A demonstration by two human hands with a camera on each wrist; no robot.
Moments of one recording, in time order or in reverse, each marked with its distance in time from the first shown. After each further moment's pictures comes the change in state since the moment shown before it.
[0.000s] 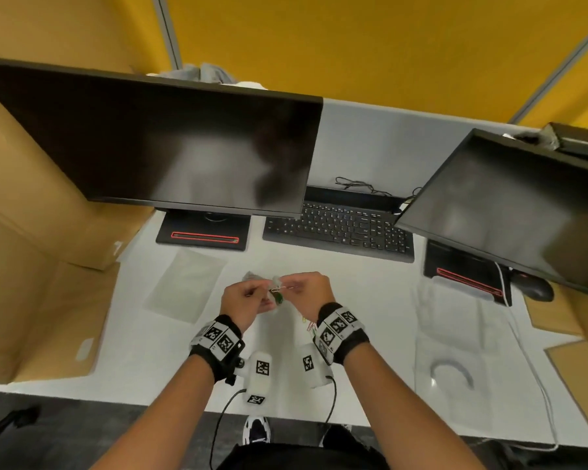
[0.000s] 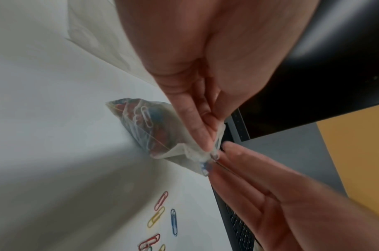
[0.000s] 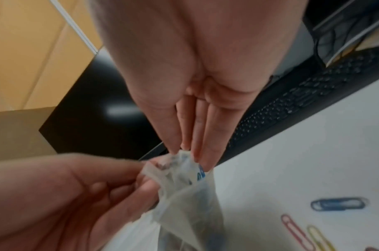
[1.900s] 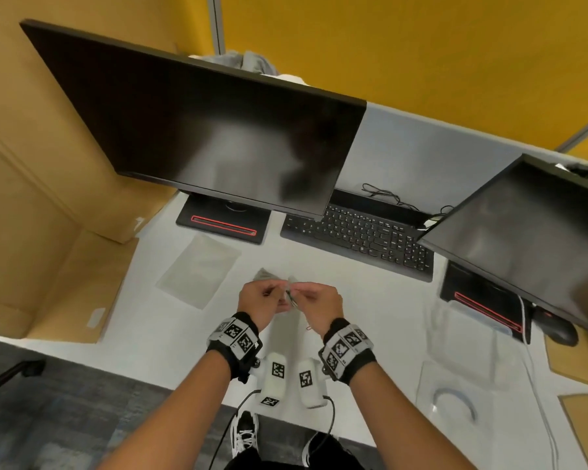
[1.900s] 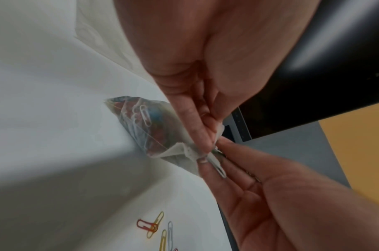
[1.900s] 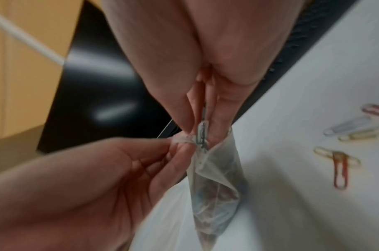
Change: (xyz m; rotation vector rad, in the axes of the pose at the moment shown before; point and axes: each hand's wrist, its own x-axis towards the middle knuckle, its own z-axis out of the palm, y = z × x) left_hand -0.006 -0.003 0.015 -0.001 0.040 -0.023; right_hand -0.012 0.004 0.005 0.183 -0.010 0.090
